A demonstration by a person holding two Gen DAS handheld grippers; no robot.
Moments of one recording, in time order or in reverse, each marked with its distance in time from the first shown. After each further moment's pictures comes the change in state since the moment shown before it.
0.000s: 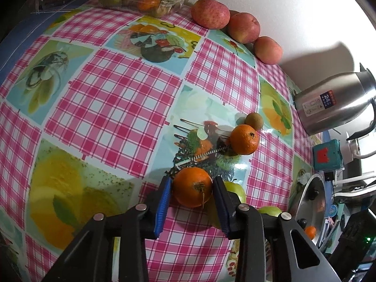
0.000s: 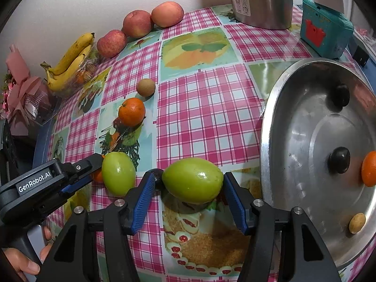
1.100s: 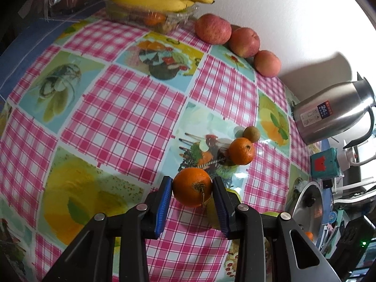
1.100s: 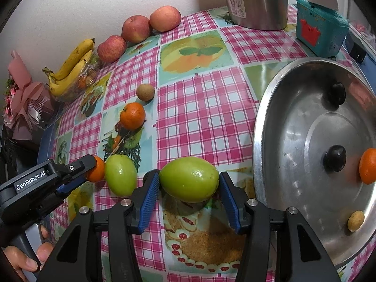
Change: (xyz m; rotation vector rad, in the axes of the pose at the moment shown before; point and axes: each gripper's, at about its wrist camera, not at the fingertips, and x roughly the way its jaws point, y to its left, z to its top) left arm -0.024 0.001 0.005 -0.011 -0.066 0.016; right arm -0.010 -0.004 -0.001 0.017 -0.017 0.019
